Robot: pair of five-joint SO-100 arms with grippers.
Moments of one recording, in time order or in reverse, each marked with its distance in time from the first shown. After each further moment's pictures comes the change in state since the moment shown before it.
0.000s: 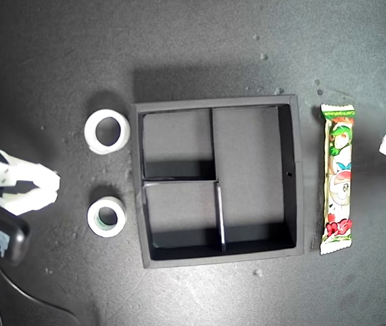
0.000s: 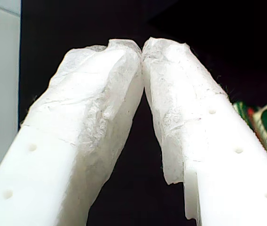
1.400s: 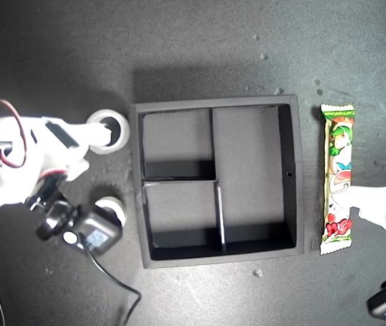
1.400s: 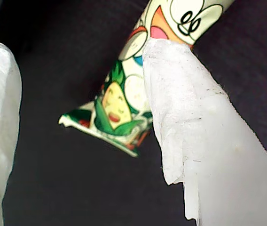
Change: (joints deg) arm 0 -11.7 -80.9 -53.3 -6.1 27.2; arm 1 -17.1 -87.0 -76.3 41.0 -2.4
